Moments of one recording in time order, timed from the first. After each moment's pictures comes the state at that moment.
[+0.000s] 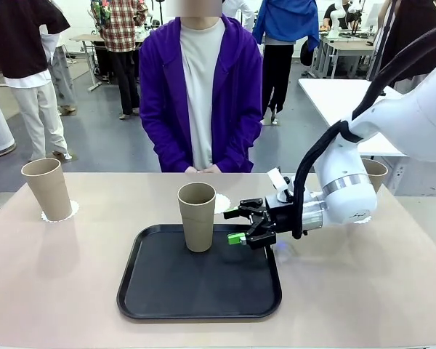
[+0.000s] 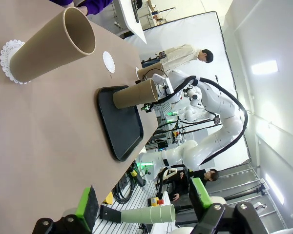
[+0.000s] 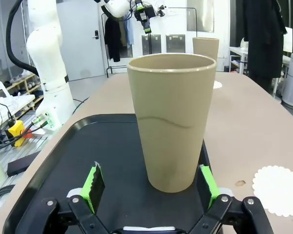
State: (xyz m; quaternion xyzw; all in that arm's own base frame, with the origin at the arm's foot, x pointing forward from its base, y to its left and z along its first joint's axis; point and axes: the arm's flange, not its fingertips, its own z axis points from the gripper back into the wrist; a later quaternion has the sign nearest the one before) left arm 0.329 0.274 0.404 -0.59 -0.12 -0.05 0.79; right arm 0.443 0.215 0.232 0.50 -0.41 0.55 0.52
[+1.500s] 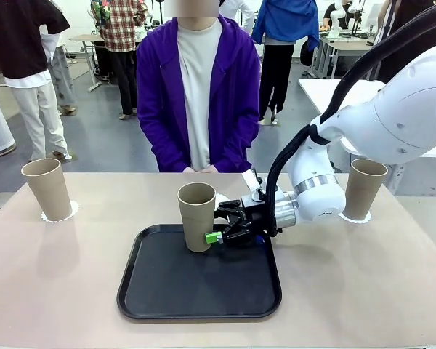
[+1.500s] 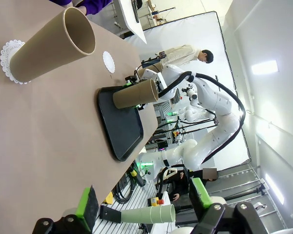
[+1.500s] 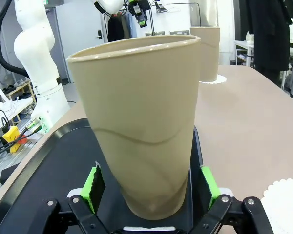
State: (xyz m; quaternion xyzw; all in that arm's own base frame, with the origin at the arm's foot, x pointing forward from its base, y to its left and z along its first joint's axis) left arm 0.329 0.274 0.404 -0.59 -0.12 -0.05 0.79; right arm 0.469 0.267 0.215 0.52 -0.39 0.55 0.53
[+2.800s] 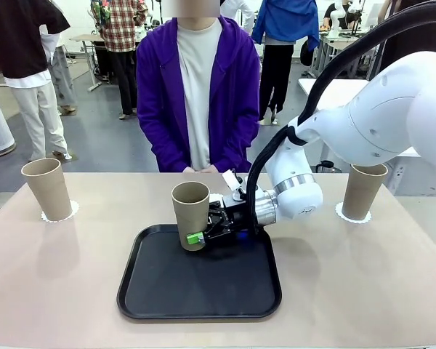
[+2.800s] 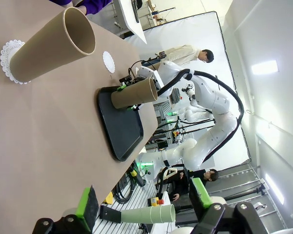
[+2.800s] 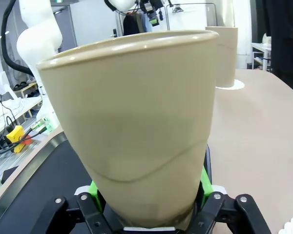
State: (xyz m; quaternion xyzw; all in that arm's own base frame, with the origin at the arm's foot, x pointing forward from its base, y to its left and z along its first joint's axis) left arm 0.329 0.274 0.404 -0.59 -0.12 -0.05 0.79; right arm 0.478 0.313 0.209 0.54 -0.36 0.57 0.50
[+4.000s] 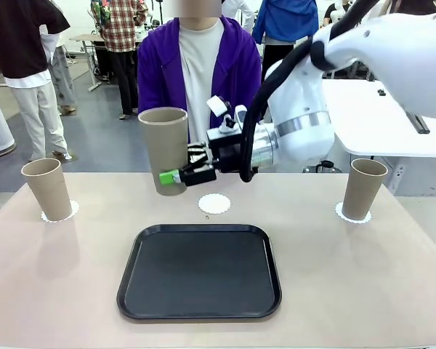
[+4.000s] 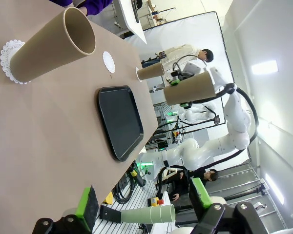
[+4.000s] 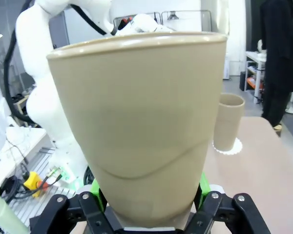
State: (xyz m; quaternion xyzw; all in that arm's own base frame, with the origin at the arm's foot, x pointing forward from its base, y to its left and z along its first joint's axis) left arm 0.329 0.274 0.404 -0.59 -0.12 -0.05 0.79; right arm 0.431 0.349 0.417 0.52 -0.38 0.56 0.52
